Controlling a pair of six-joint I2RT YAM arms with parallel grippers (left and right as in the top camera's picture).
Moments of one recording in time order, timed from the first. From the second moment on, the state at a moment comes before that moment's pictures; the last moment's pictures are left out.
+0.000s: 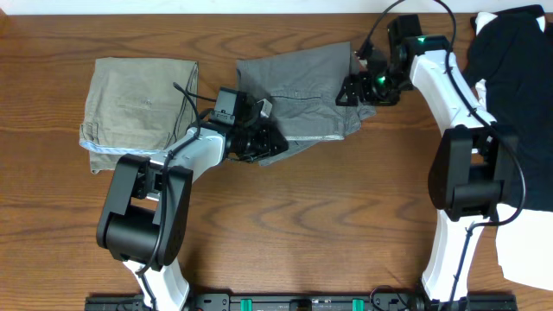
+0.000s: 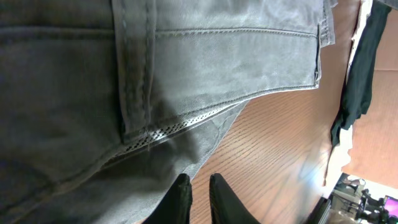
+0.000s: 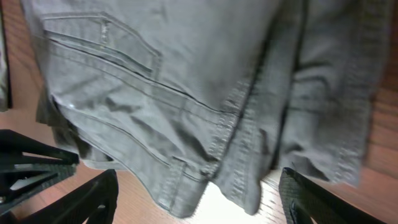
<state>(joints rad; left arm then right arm) -0.30 1.91 1.04 -0.24 0.71 -0.49 0.12 2.21 1.85 -1.03 -0.49 -0.03</state>
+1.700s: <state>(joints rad) -0.34 1.91 1.04 -0.13 0.62 -0.46 0.19 2.21 1.76 -0.91 -0.47 -0.04</state>
